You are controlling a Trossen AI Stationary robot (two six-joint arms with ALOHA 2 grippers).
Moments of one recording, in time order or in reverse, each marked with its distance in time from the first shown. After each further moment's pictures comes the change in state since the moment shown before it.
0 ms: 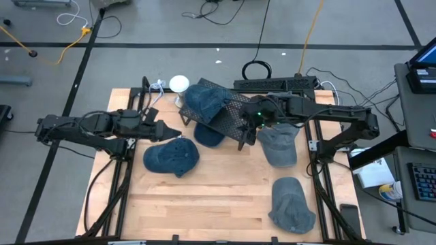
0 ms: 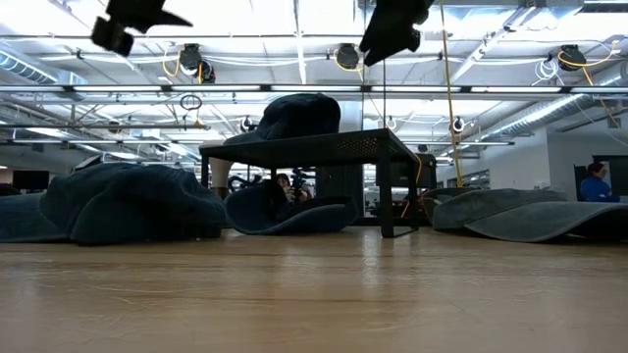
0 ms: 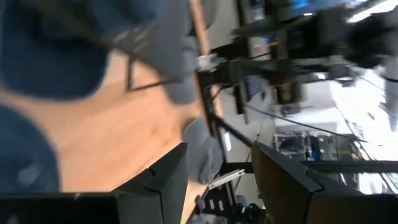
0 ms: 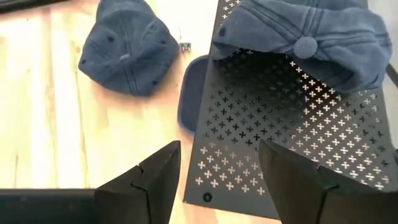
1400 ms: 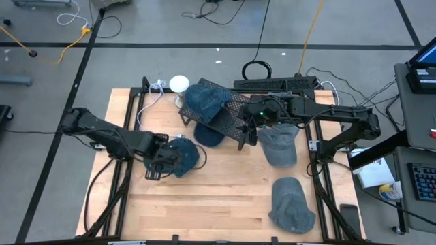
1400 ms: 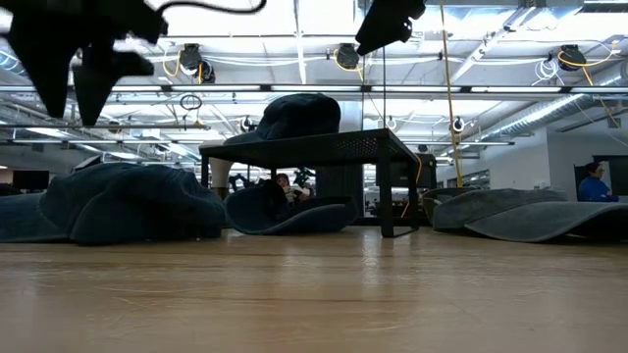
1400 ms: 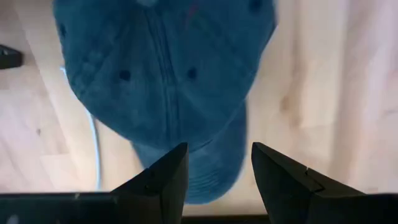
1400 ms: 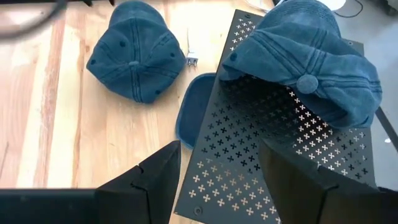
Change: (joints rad) left arm -0.243 0.614 0.288 -0.930 0.044 1.219; right arm 0.009 -0.010 0.000 0.054 0.000 -0.135
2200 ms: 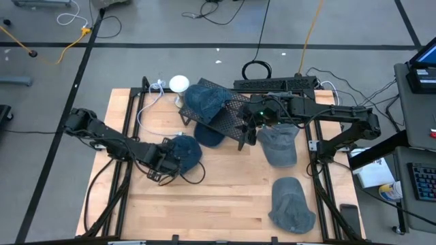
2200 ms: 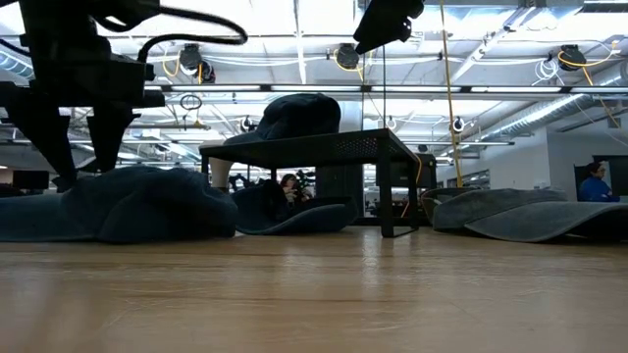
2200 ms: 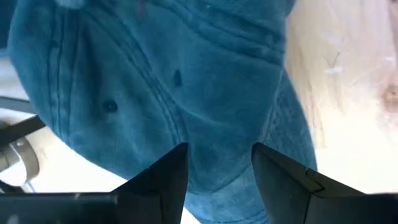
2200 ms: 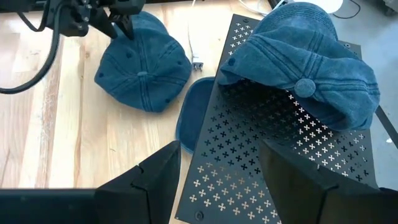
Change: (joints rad) left arm -0.078 0.047 -0.219 0.288 -0.225 0.223; right arm 0.000 0.000 0.000 0.014 0.004 0.011
